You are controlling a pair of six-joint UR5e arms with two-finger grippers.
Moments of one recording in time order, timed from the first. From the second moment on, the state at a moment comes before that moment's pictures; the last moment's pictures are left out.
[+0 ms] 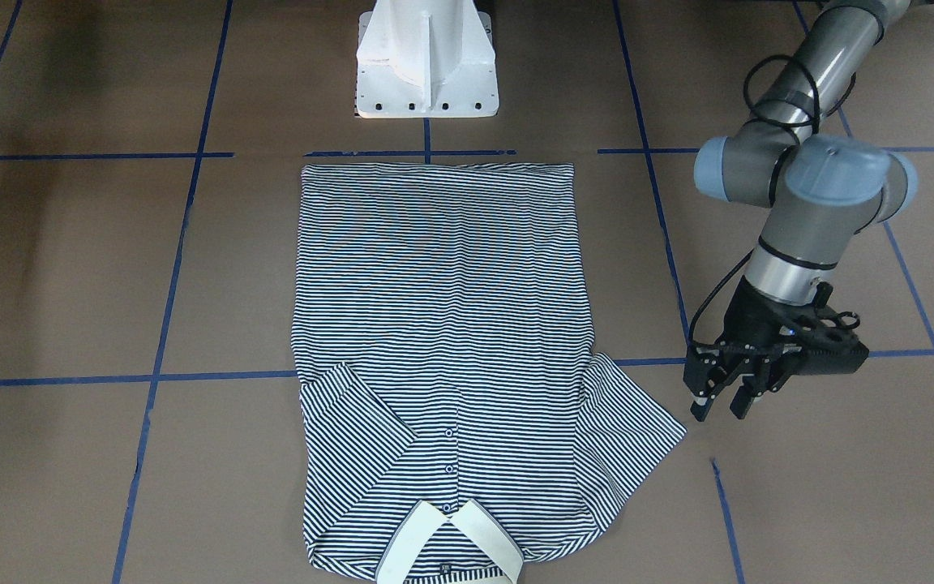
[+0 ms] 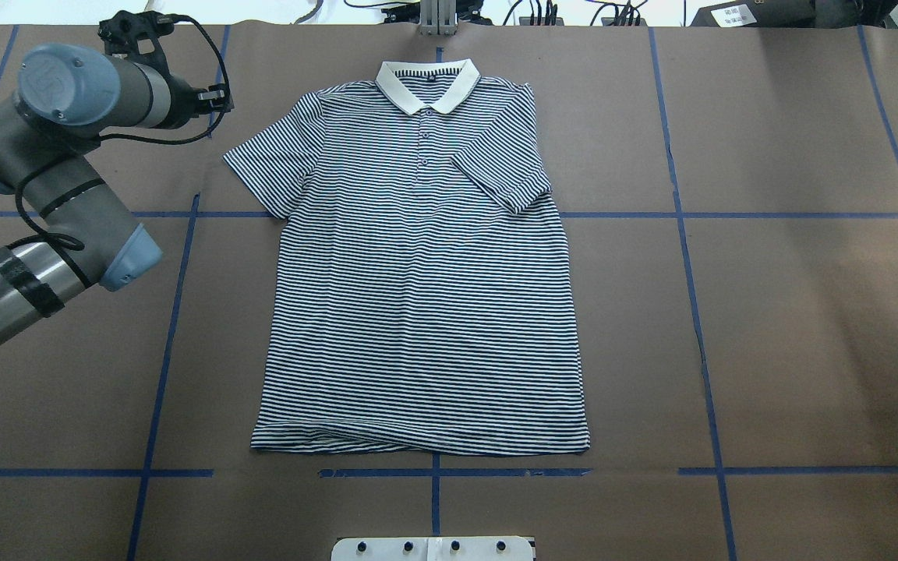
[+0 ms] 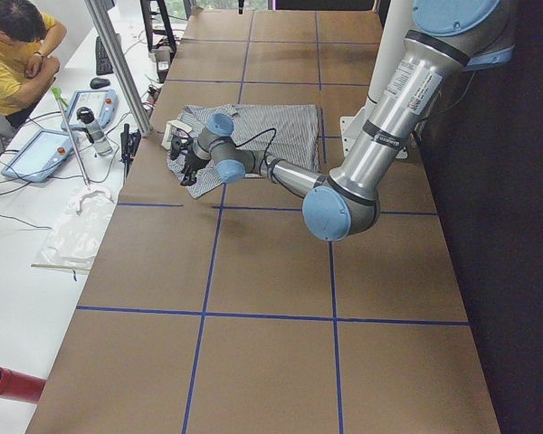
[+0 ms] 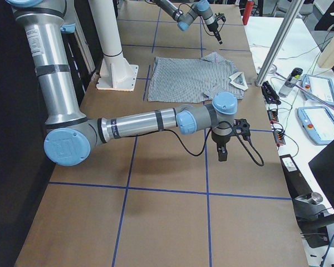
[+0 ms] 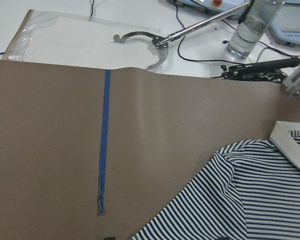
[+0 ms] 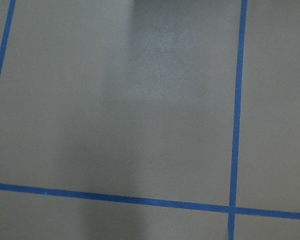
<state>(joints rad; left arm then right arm) -0.88 -2.12 -1.26 -2.31 -1.67 -1.17 1.43 -1.37 1.59 -1.45 2.29 0.24</state>
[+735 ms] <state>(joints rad) -0.84 -2.15 -1.12 -2.41 -1.64 -1.09 1.43 -1.37 1.58 -1.45 2.29 0.24</state>
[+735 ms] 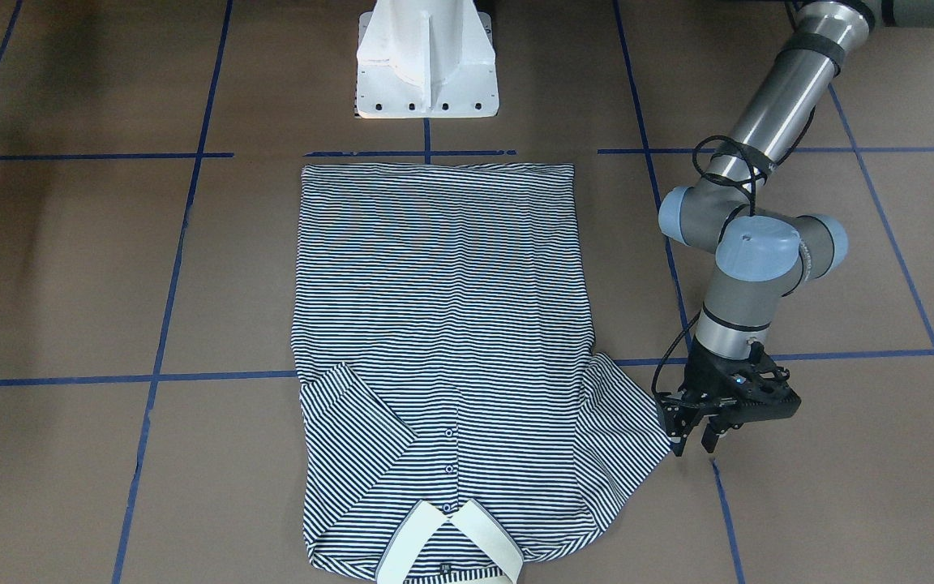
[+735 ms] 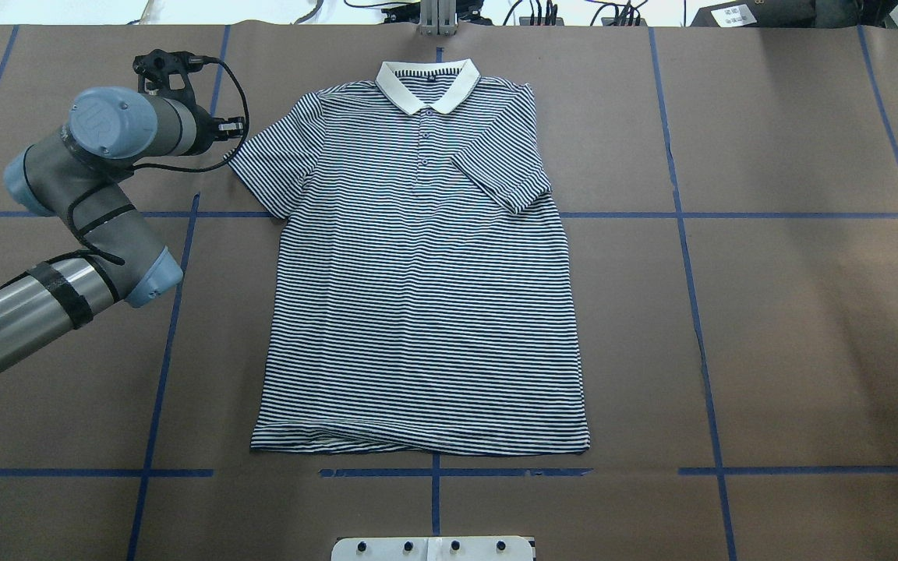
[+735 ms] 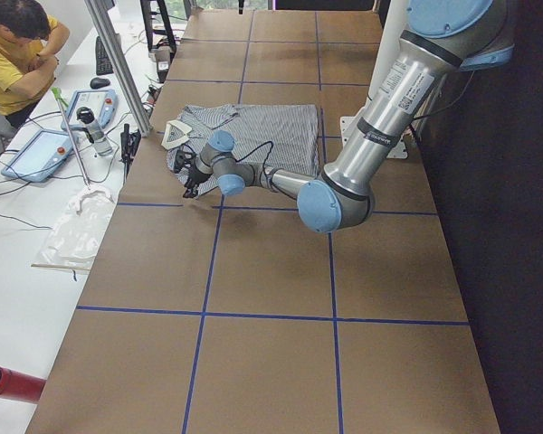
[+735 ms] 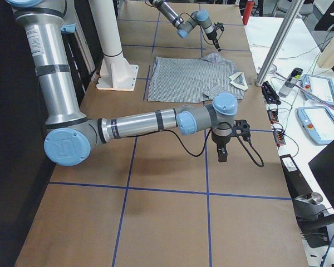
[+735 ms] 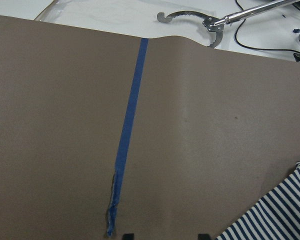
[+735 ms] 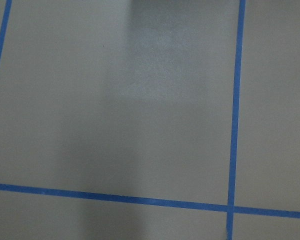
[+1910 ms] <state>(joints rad) -0.82 -2.14 -1.12 -2.44 -1.64 -1.02 1.43 -1.38 1.58 -1.45 2.29 0.24</state>
